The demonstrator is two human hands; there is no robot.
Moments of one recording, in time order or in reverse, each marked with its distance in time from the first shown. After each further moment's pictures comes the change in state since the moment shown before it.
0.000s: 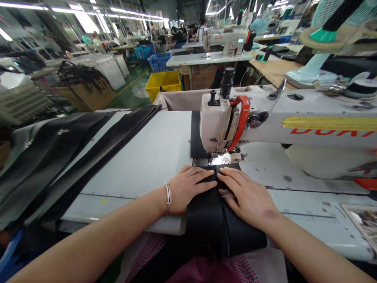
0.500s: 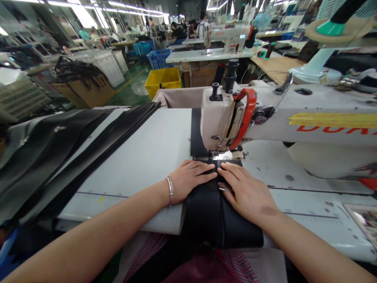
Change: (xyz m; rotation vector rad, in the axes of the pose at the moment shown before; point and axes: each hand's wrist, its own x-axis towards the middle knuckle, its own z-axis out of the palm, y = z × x) left_hand 0.007 -0.015 0.003 -0.010 0.006 -0.044; right_hand 0.009 -0.003 0.000 -0.063 0.010 0.051
